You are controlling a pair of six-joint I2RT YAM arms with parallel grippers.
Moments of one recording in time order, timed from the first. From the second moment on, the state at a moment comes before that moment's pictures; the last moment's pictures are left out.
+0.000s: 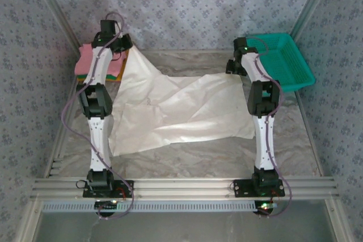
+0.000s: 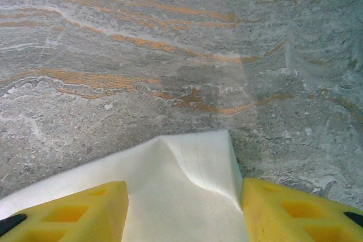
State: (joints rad) left arm -0.02 2.48 2.52 -0.70 0.27 -0.33; right arm 0.07 2.54 2.33 -0.96 0.06 0.22
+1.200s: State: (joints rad) left arm 0.00 2.48 2.52 -0.72 0.28 -0.29; right arm 0.05 2.64 2.43 -0.84 -0.03 0.45
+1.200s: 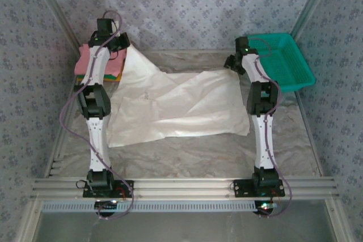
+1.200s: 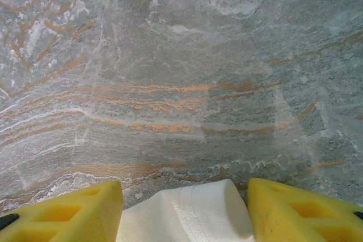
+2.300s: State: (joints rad) left arm -0.01 2.53 2.65 -0.72 0.32 -0.20; right arm 0.03 2.48 2.26 -0.69 -0.06 0.44
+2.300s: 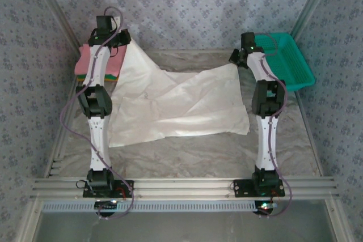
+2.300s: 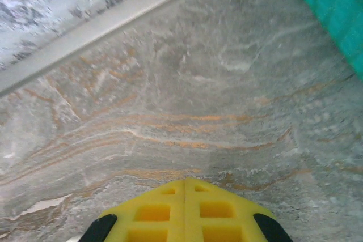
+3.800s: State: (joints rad) left arm -0.01 1.54 1.08 -0.05 -0.07 0.08; right arm -0.01 2.07 1.65 -0.31 -0.09 0.17
